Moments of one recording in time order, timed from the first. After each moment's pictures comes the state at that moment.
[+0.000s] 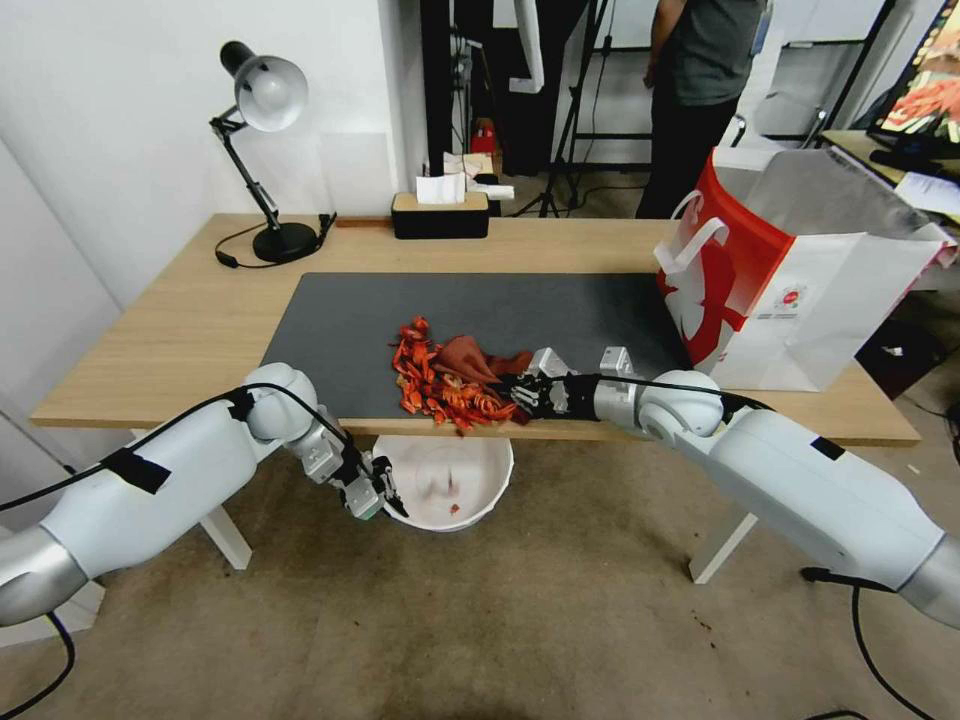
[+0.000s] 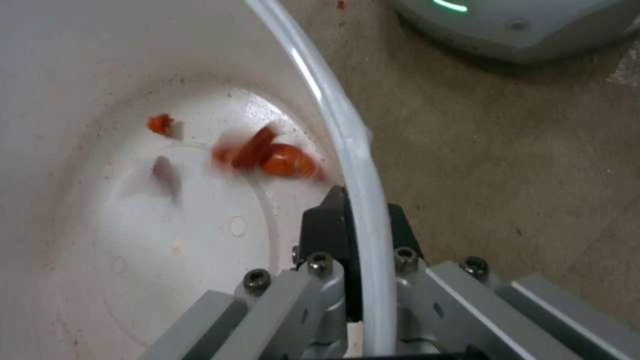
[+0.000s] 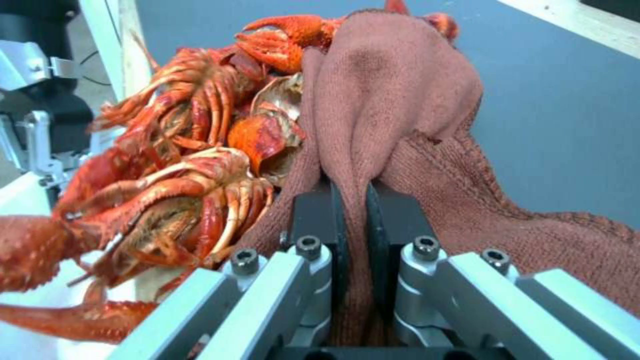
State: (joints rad) left arm 0.36 -0.79 0.48 -1.41 0.23 -0.60 1.20; right arm -0.37 0.83 -0.48 1.47 0.70 -0.14 -0.50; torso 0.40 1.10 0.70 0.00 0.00
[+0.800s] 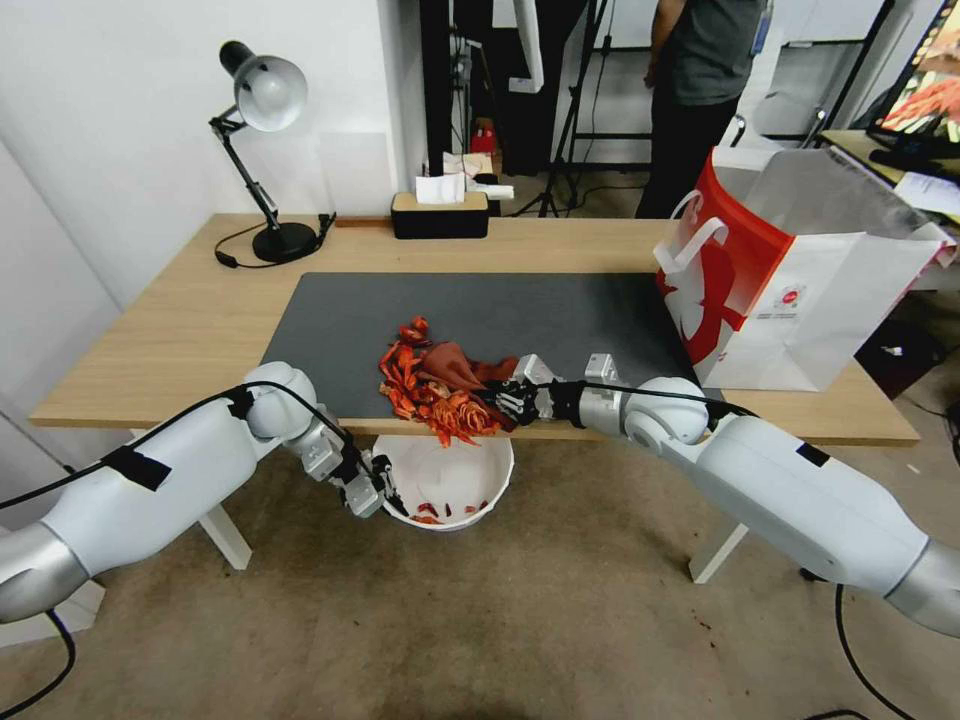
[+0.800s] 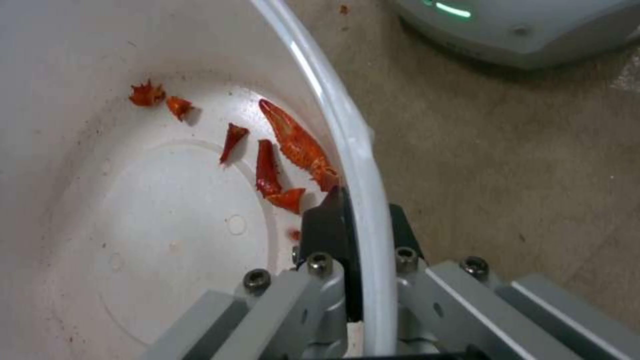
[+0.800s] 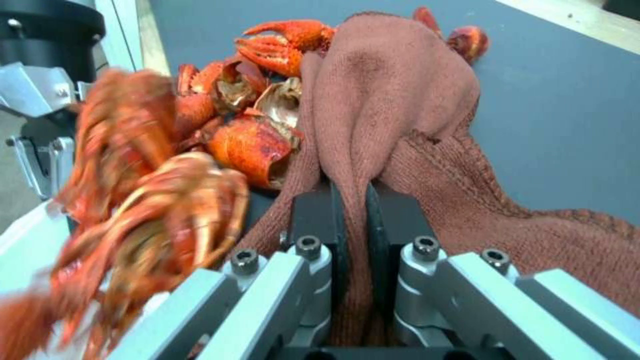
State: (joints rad) left arm 0.35 -0.78 0.49 -1.39 0.21 -0.61 1.20; right arm -0.41 0.86 -0.47 1.52 0.69 -0.15 -0.46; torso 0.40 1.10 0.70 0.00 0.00
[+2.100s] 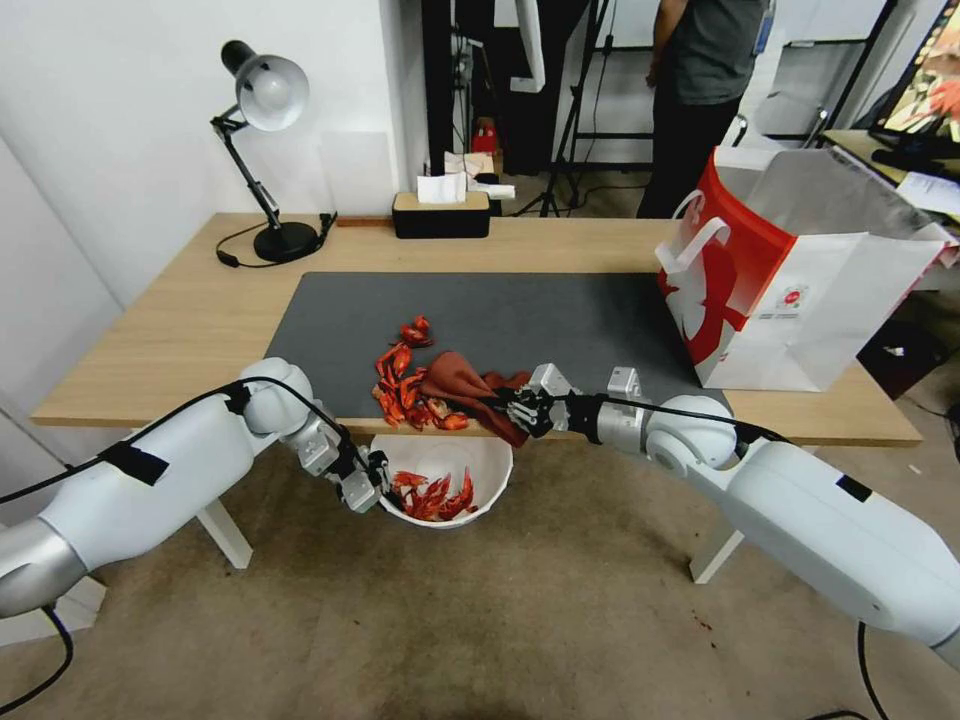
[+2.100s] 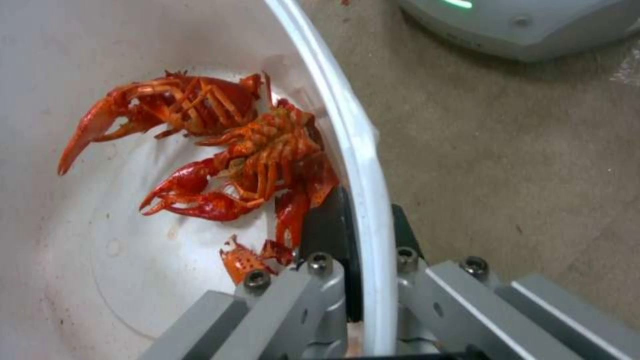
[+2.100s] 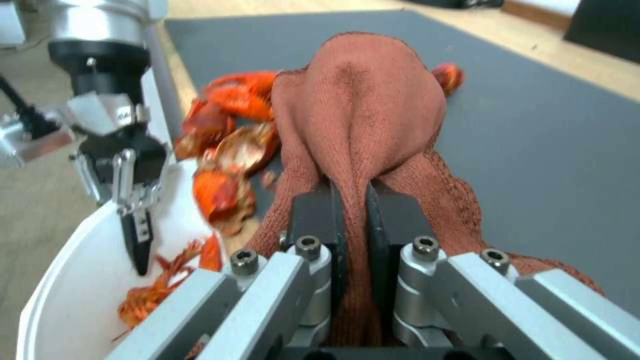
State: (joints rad) left arm 0.33 -0.78 0.49 -1.38 0.21 -0.61 1.20; right arm -0.53 0.78 -0.33 1.66 0.70 -0.14 -0.45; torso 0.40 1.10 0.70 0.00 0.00
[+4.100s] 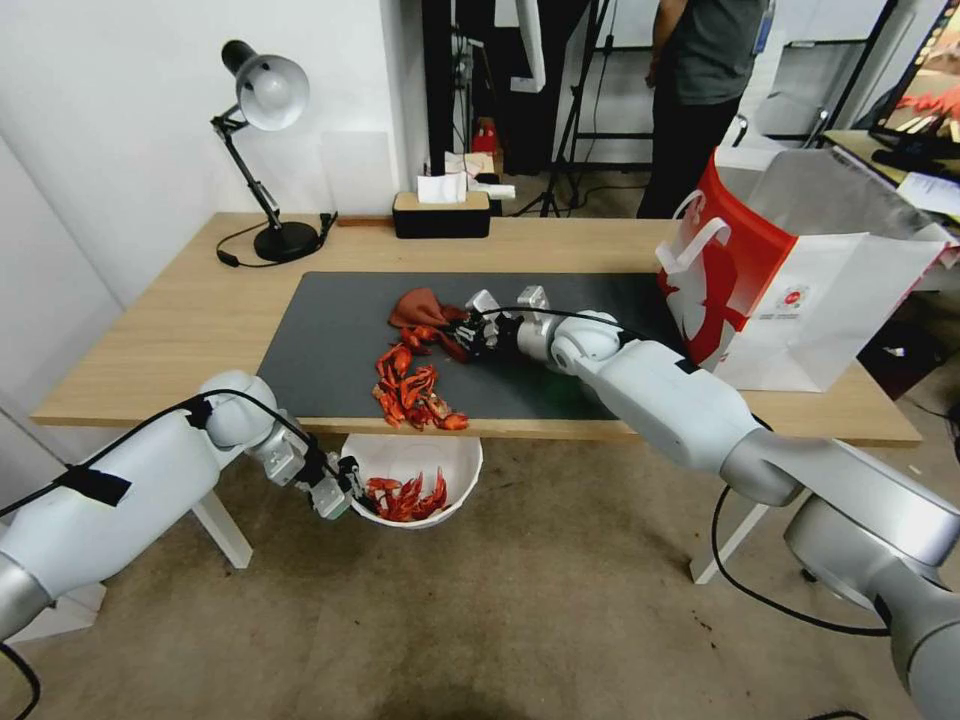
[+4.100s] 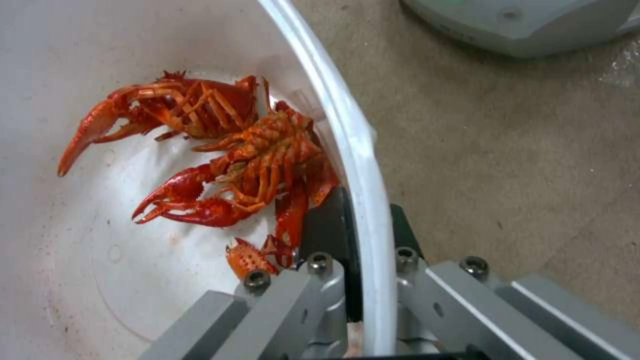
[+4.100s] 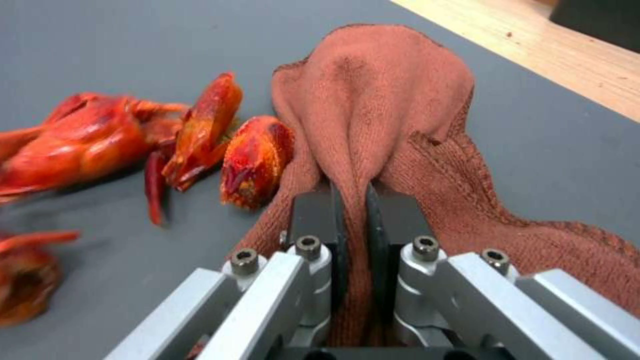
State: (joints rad) left arm 0.44 -0.72 0.36 -1.38 0.22 -0.66 1.20; right arm -0.12 1.20 -0.59 1.00 0.73 -0.13 -0.48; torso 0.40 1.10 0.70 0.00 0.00
